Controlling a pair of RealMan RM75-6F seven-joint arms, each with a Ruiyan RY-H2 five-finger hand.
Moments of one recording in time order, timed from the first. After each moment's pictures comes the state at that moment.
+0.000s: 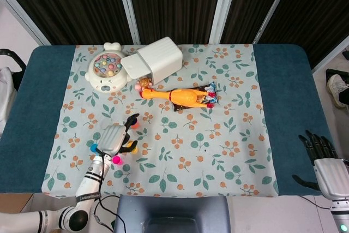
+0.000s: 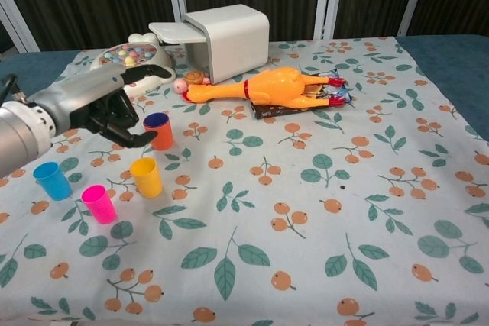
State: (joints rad) left arm -0.63 -1.57 -0.20 -1.73 1.03 1.15 0.35; right arm 0.02 -1.04 -0.01 -1.64 -1.59 1.50 -0.01
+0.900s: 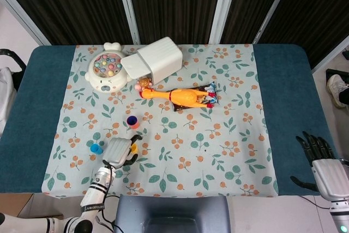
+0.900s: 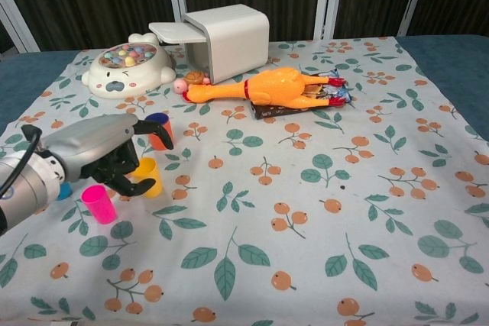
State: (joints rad) left arm -0.62 -1.66 -0.11 -1.66 1.00 1.19 0.55; right arm 0.03 -1.03 -0.02 -1.64 -1.61 1.50 0.02
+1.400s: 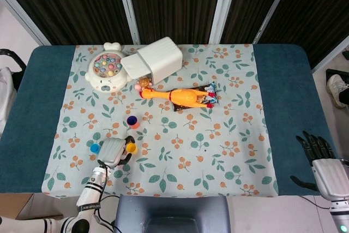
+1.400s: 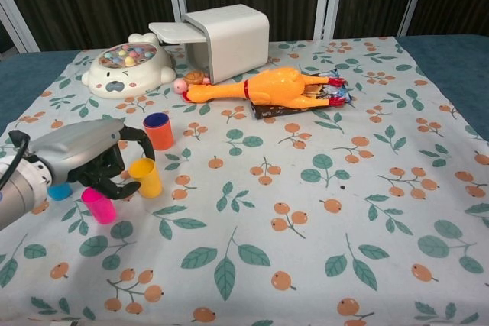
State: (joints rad) left arm -0.60 -1.65 -0.11 -1.62 1.00 1.18 0.54; right arm 0.03 -1.03 -0.02 -1.64 -1.61 1.50 0.02
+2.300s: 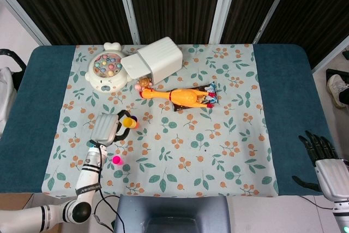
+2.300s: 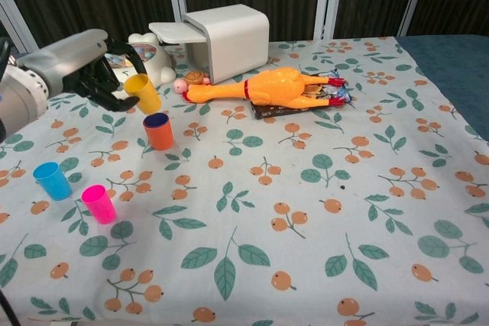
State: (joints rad) left arm -0.65 -1.59 -0.33 -1.66 0.93 1.21 0.52; right arm 0.02 -1.02 -0.02 -1.64 -1.62 1.51 0.05
